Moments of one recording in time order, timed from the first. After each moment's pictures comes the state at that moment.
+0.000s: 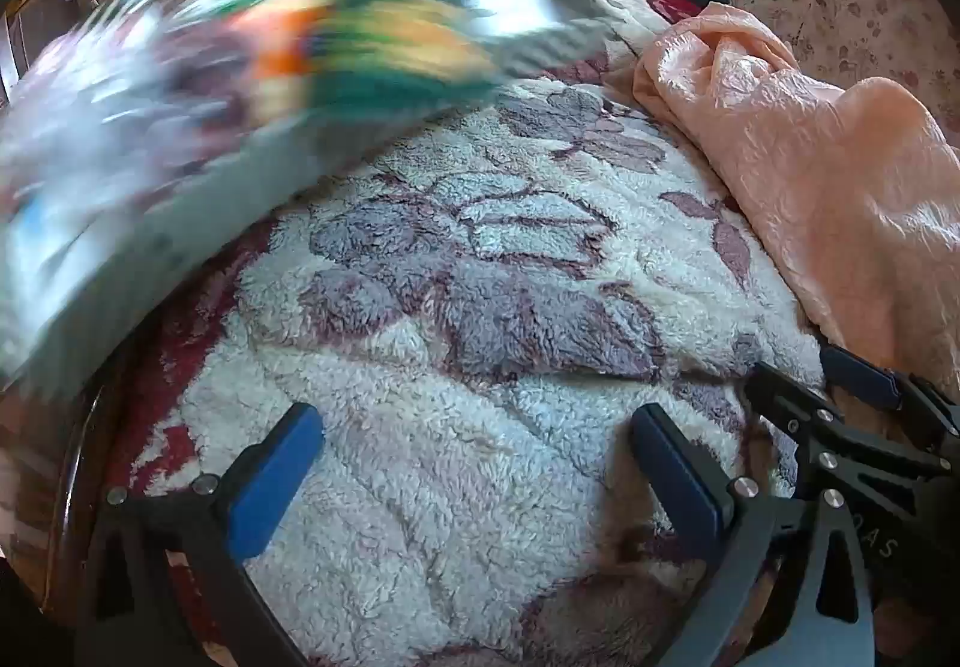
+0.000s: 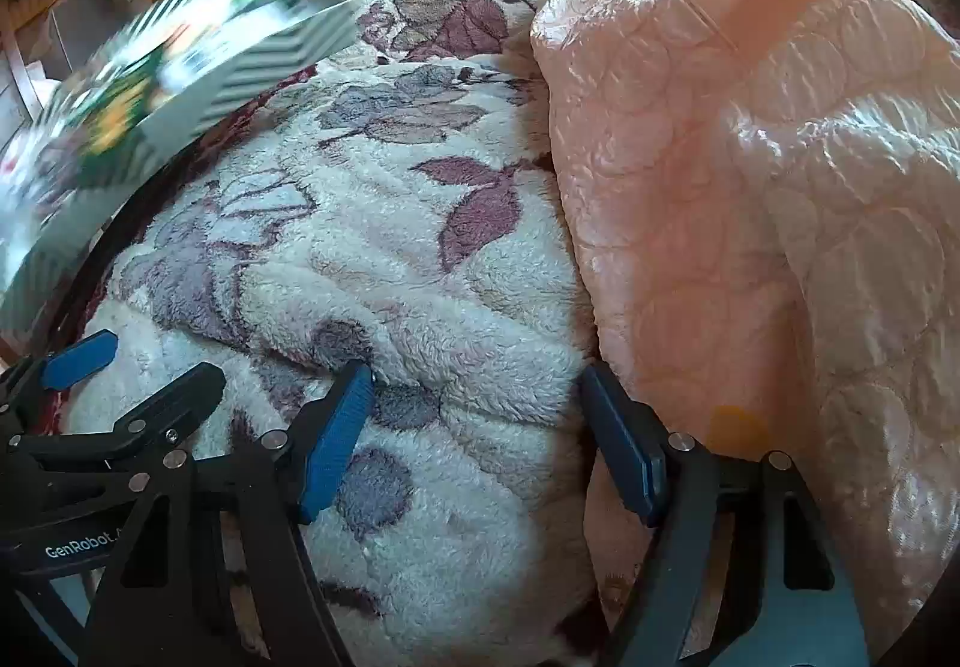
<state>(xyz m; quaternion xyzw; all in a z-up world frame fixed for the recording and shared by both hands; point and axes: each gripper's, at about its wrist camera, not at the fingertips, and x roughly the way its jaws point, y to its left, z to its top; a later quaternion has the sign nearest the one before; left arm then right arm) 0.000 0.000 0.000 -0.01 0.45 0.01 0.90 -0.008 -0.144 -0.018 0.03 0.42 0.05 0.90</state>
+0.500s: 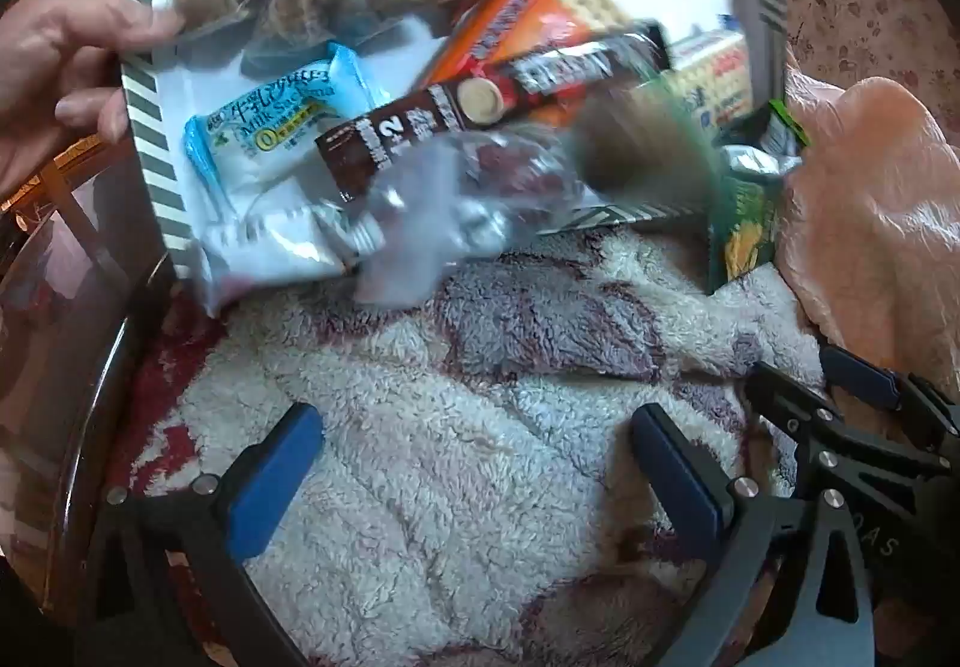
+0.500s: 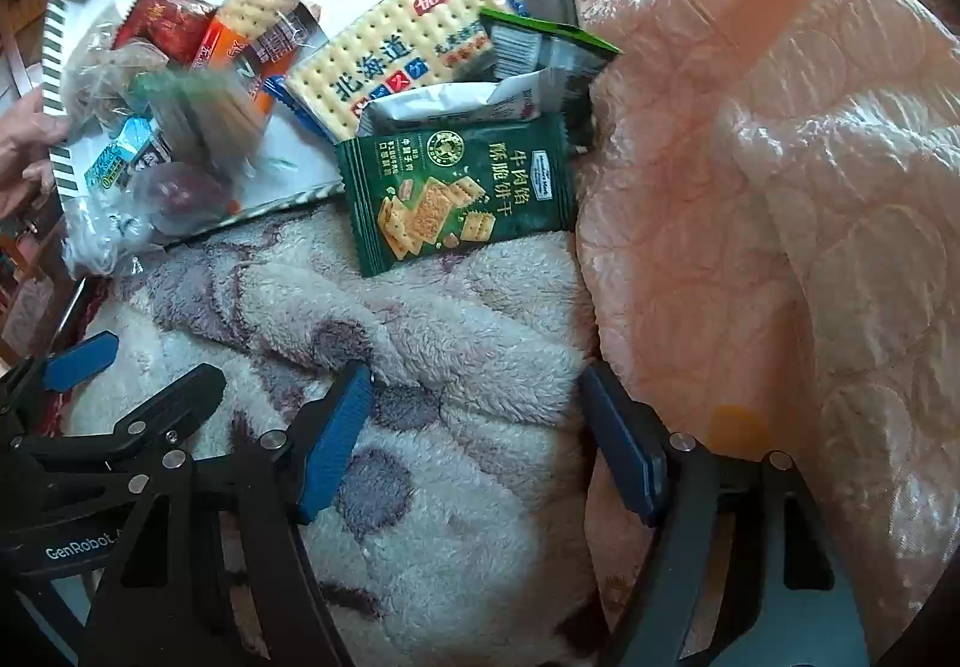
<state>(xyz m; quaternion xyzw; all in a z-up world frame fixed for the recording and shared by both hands) 0.000 0.001 0.000 -0.01 0.45 0.01 0.89 -0.010 -0.146 -0.018 0.03 0.42 0.05 0.90</state>
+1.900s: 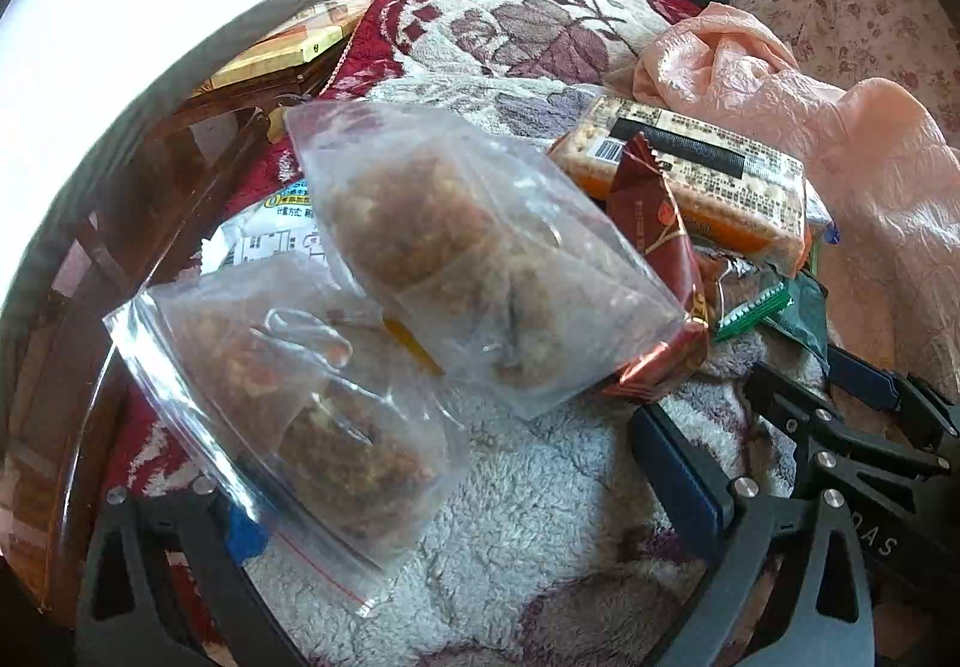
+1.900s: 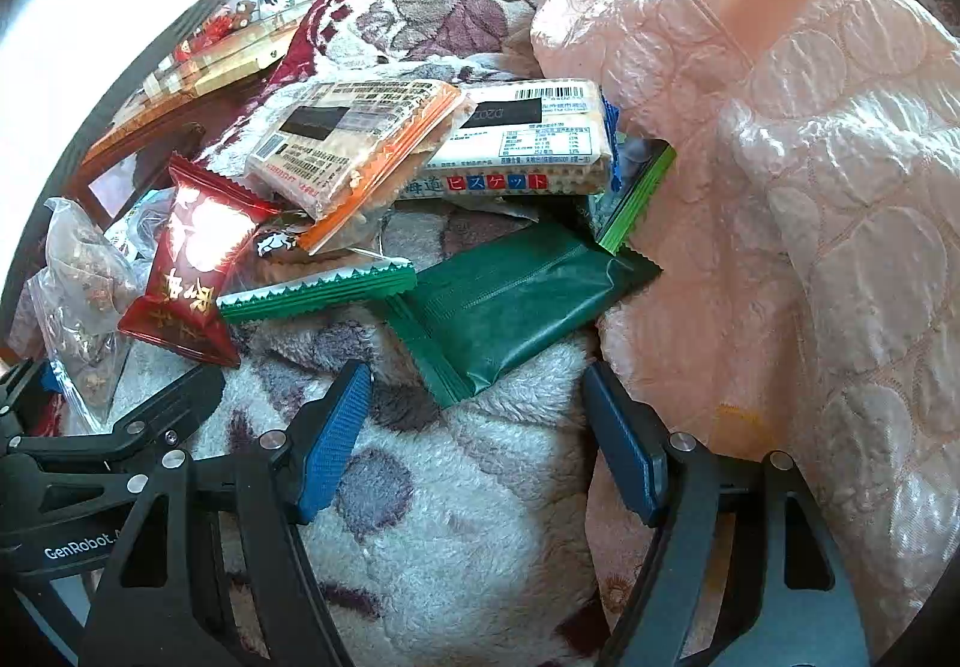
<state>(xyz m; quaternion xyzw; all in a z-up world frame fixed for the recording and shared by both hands) 0.000 0.001 -0.001 -0.01 0.45 0.01 0.89 -0.008 -0.142 -0.018 0.03 0.42 0.05 0.90</state>
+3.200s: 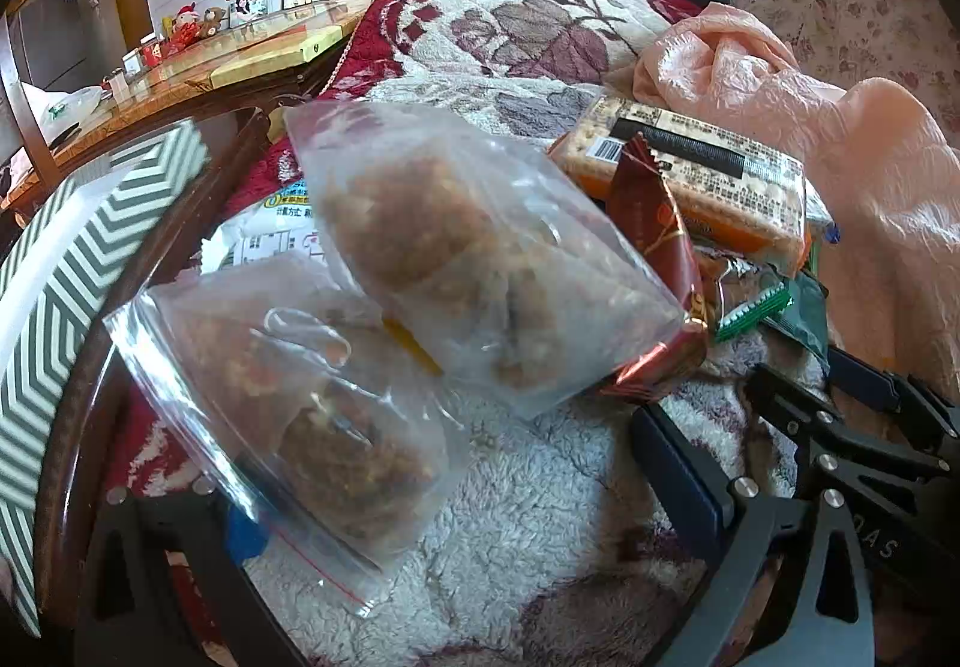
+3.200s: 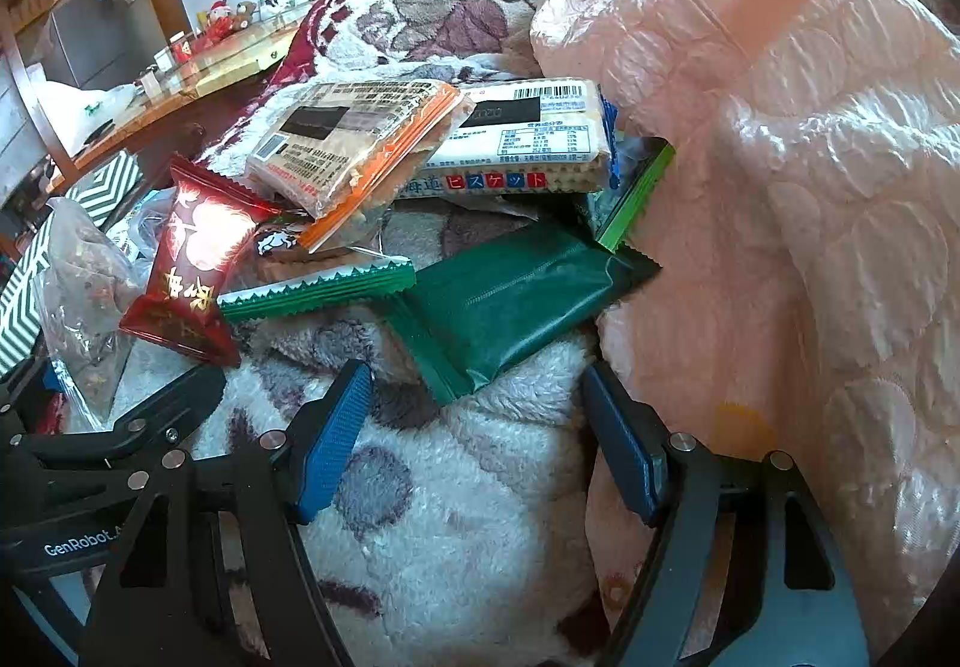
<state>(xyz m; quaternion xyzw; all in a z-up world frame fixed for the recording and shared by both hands) 0.000 0.002 -0.001 -0.01 0.45 0.01 0.89 -0.008 -0.144 -0.018 0.03 0.42 0.05 0.90</state>
